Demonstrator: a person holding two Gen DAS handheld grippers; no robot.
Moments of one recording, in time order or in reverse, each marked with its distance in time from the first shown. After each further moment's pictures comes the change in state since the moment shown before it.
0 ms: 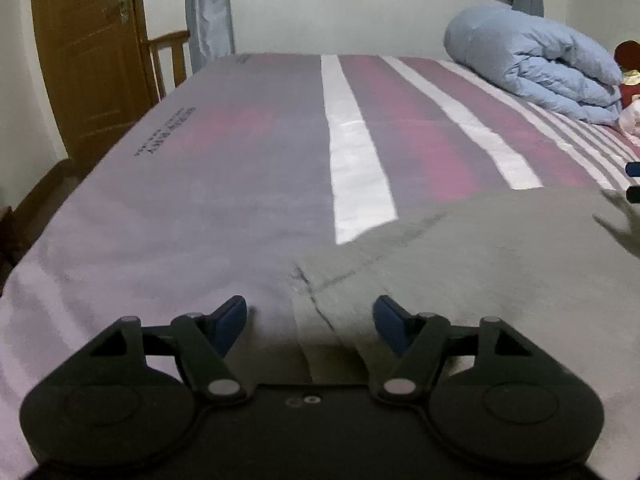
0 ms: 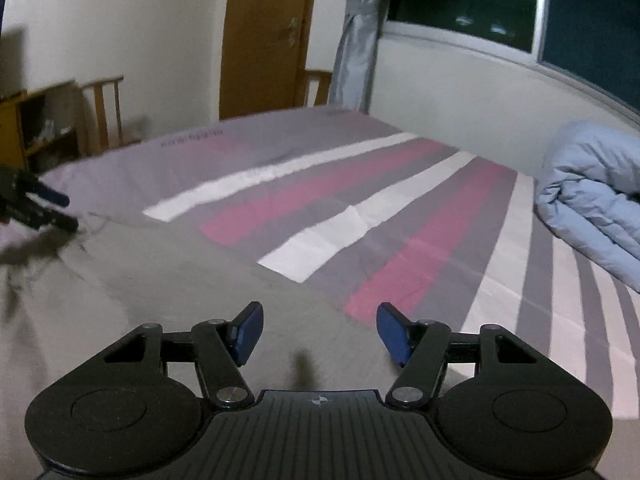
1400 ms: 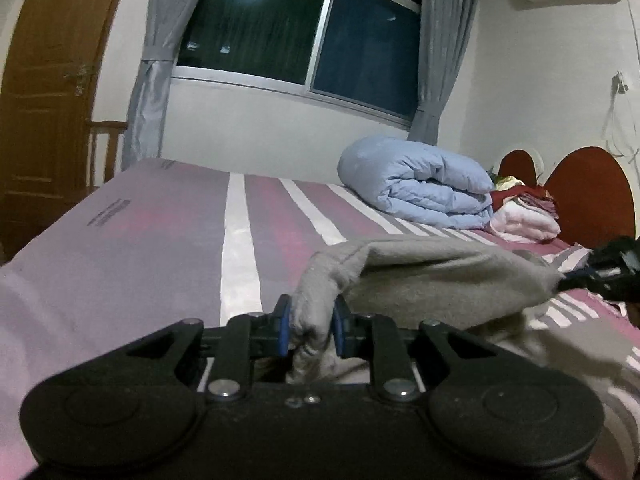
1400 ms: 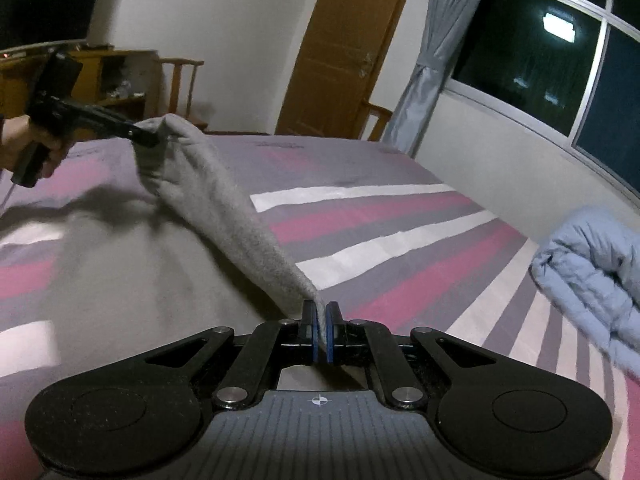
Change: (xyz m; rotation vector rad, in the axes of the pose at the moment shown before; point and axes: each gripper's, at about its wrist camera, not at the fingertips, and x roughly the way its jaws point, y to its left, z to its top) left arm -0.154 -0.018 -0.083 -0.054 -0.390 -0.330; right arm -0.177 0.112 -0.068 -0.243 -0.073 0.036
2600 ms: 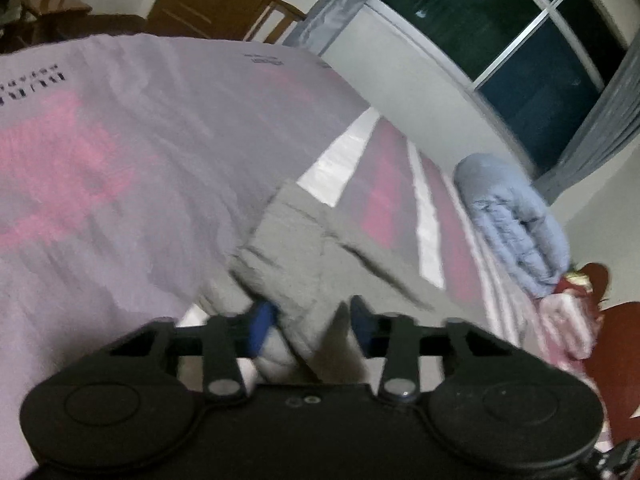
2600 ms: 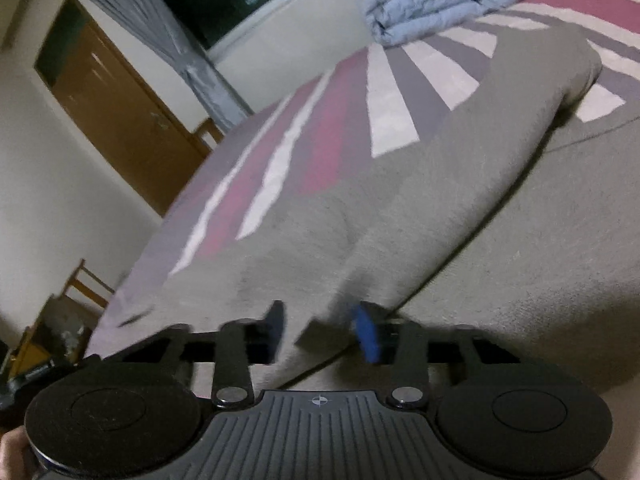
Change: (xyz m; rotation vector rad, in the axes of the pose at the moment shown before) left arm -0.024 -0.007 -0.081 -0.621 0.151 0.253; right arm -0.019 0.008 -0.120 1.104 -0.020 -0.093
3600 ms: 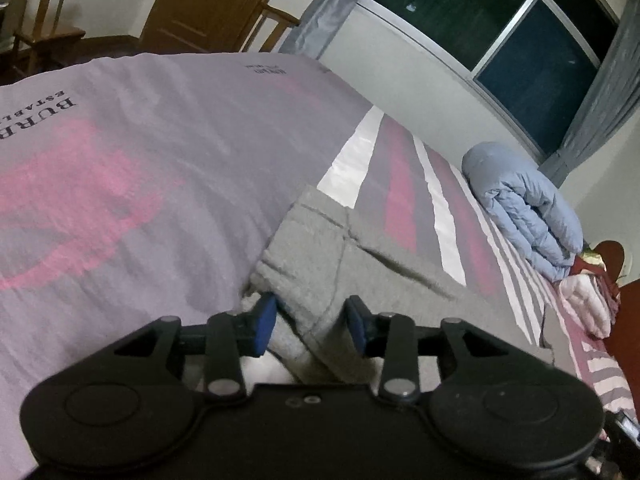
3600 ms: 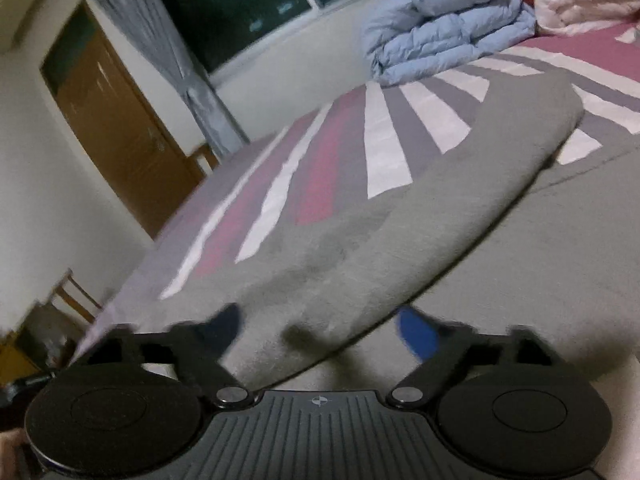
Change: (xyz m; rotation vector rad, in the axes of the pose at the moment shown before) left arm -0.019 0.009 -0.008 0.070 -0.016 0.016; right arm -0.055 0.017 -0.033 -0.066 -0.088 -0.064
